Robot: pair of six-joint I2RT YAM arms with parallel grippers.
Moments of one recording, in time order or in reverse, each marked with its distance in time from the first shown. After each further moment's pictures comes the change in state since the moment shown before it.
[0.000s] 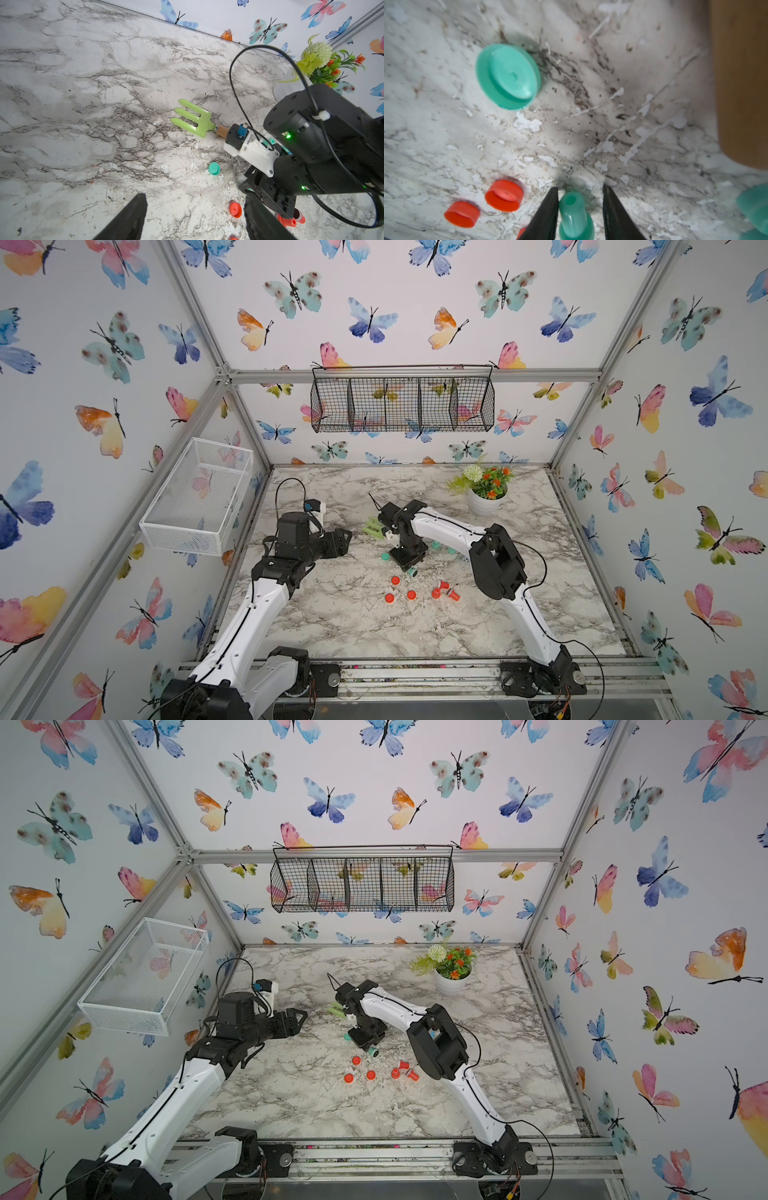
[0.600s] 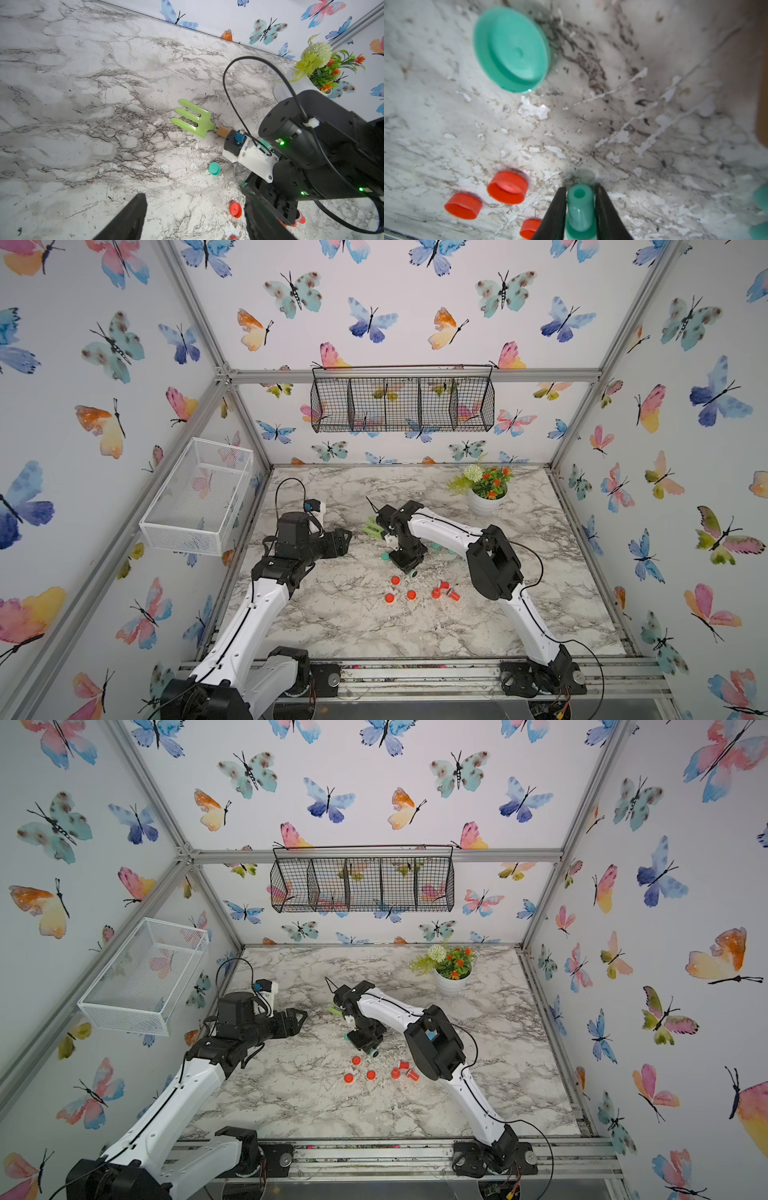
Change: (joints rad) left arm 0.001 0.000 0.000 0.000 0.000 0.000; right arm 0.014 0.027 0.039 -0.059 -0.005 0.001
